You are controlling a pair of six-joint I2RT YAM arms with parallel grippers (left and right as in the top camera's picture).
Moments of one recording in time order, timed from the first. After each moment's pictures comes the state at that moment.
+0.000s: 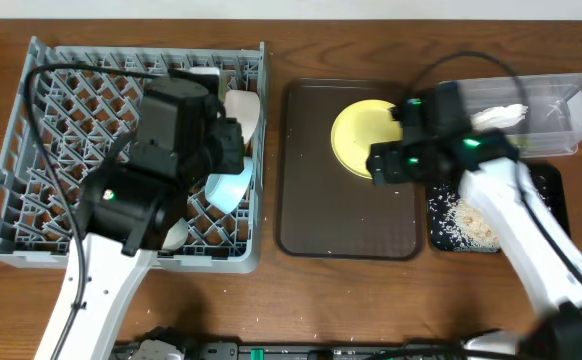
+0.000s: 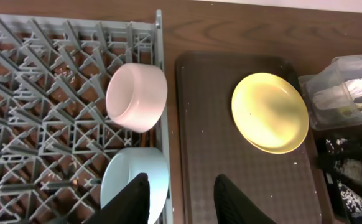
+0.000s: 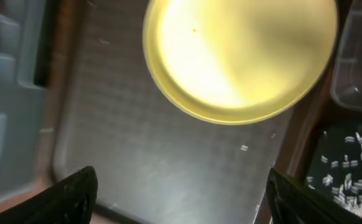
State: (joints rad) left arm -0.34 1.23 1.41 -0.94 0.00 -0.29; right arm 0.30 1.55 1.22 -0.83 -0.16 0.18
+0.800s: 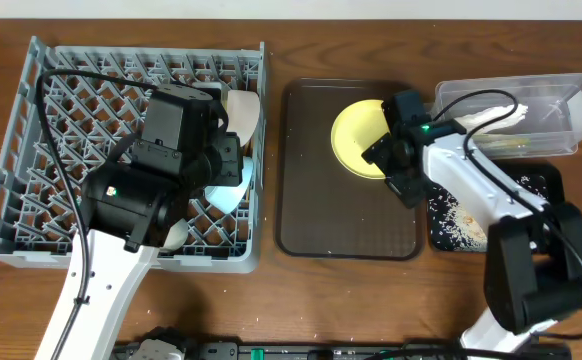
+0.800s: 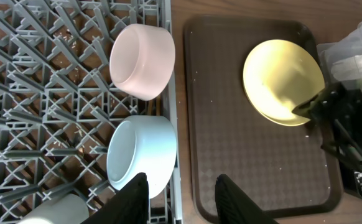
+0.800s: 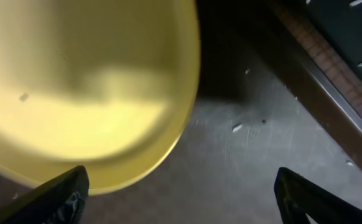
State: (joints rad) left arm -0.34 1.24 1.41 -1.05 0.00 -0.29; right arm 0.32 1.84 1.22 -0.78 -0.02 1.22
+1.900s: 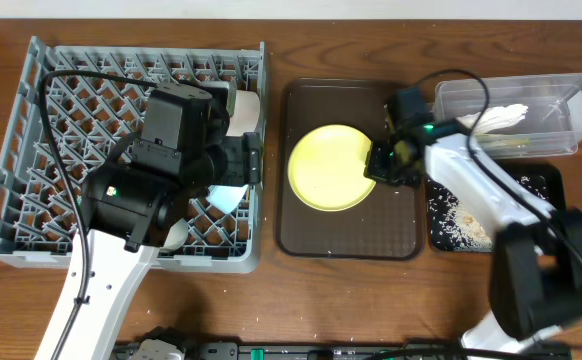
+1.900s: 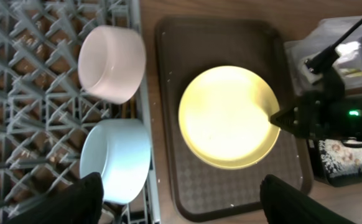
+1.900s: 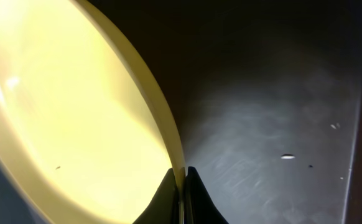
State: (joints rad) left arm -0.34 1.24 1.41 -1.02 0.11 -0.29; right arm 0.30 1.76 1.22 -0.74 -0.23 0.51
